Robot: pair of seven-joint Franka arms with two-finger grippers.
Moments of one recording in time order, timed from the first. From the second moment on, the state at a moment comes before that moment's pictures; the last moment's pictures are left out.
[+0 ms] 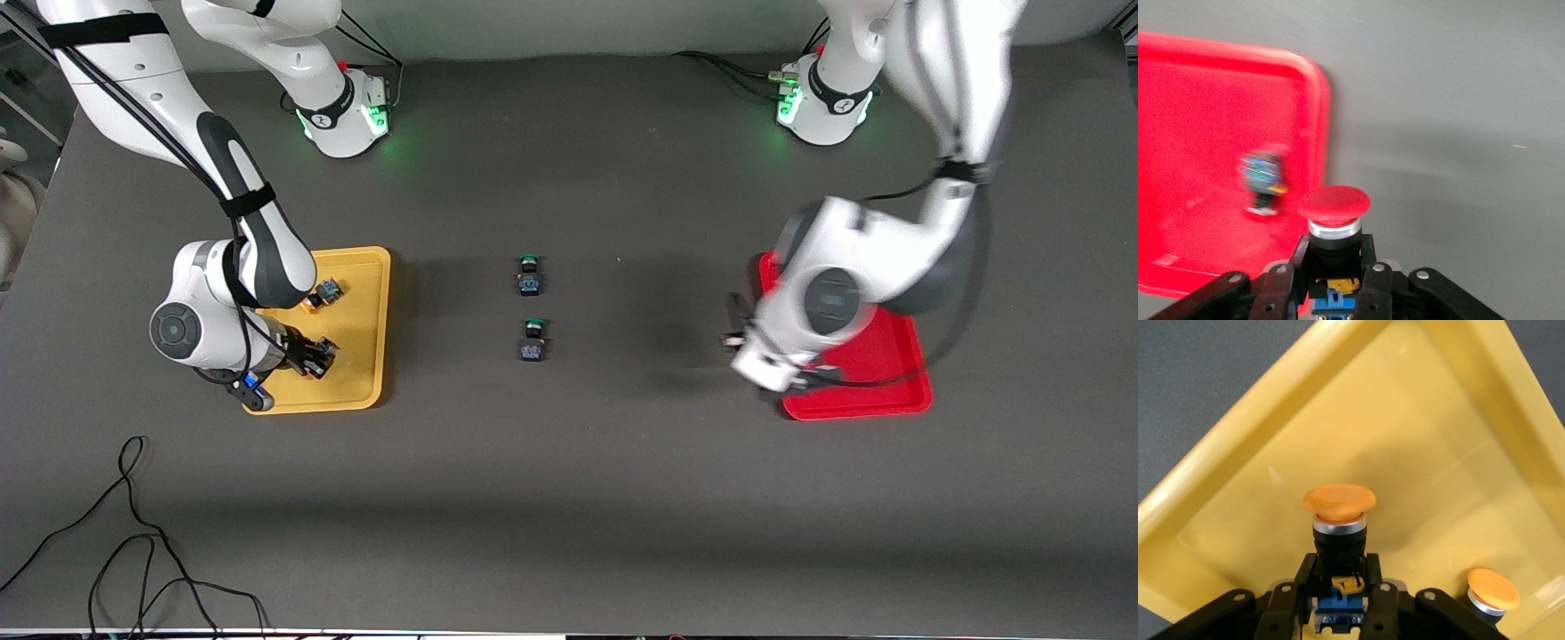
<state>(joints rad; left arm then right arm) -0.12 0.40 -0.19 -1.78 0.05 1.96 -0.50 0.09 0.43 -0.04 -2.05 0.08 2.28 0.70</state>
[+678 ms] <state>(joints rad) 0.19 0.49 -0.19 -2.01 0.14 2.30 -0.07 0.09 0.44 -0.04 -2.04 0.08 2.31 0.70</state>
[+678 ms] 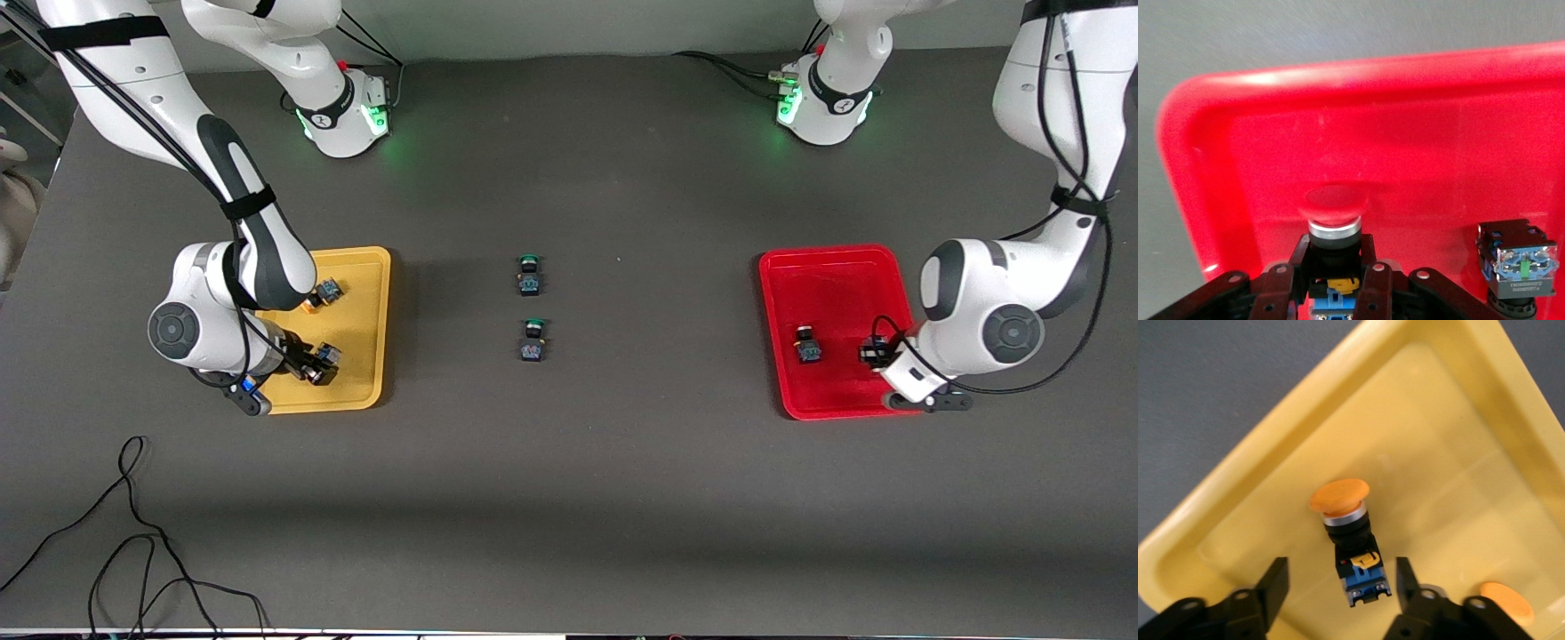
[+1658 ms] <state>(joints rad) 0.19 0.05 -0.21 -1.84 0.11 1.74 -0.01 0.09 -0.07 -0.03 -1.78 0.08 1.79 0.22</state>
